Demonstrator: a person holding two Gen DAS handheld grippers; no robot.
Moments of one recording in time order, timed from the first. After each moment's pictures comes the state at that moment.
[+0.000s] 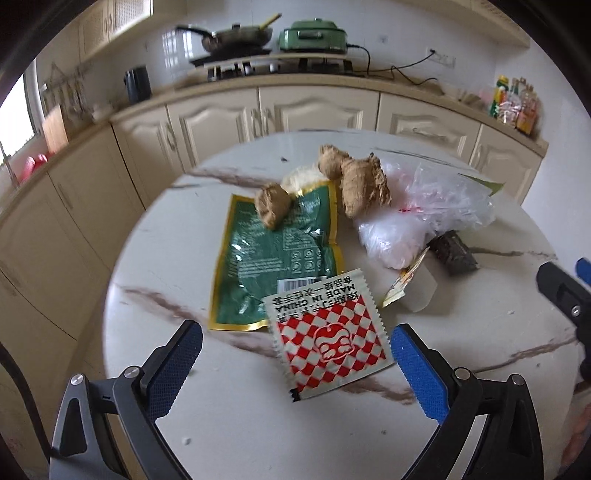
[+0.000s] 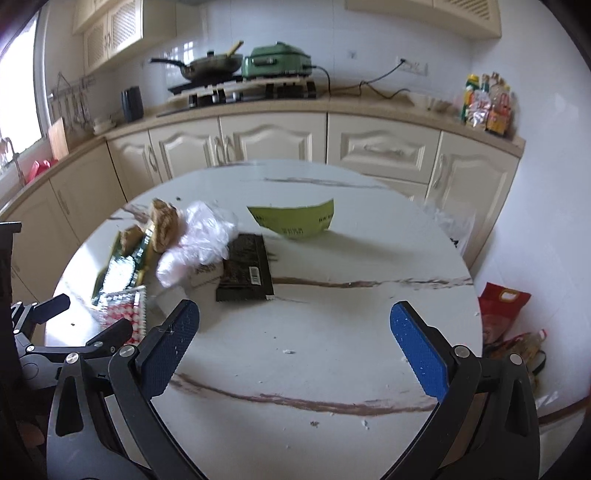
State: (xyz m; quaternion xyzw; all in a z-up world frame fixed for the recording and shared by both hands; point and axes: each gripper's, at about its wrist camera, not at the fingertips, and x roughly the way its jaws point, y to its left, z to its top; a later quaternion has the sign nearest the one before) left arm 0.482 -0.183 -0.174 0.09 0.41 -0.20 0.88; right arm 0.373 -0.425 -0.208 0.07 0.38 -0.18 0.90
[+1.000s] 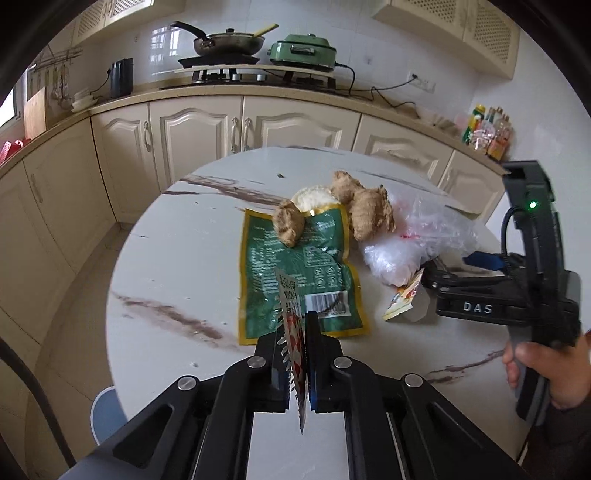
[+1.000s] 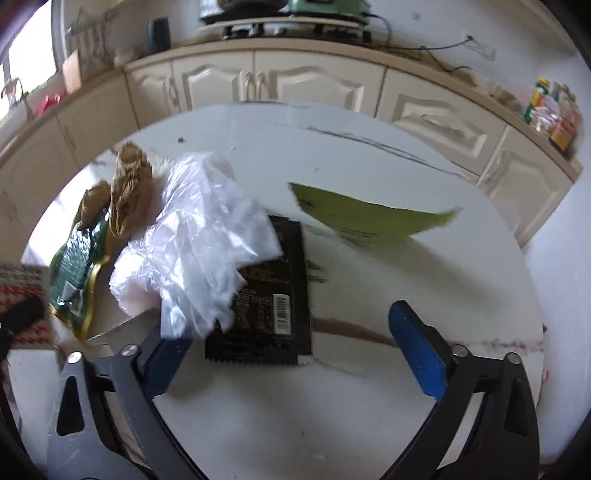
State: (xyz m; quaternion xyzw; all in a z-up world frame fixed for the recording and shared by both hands) left arm 0.487 -0.093 -0.155 0.03 0.39 -0.27 0.88; right arm 0.480 -0.431 -0.268 0.02 0.49 -0.11 0.87
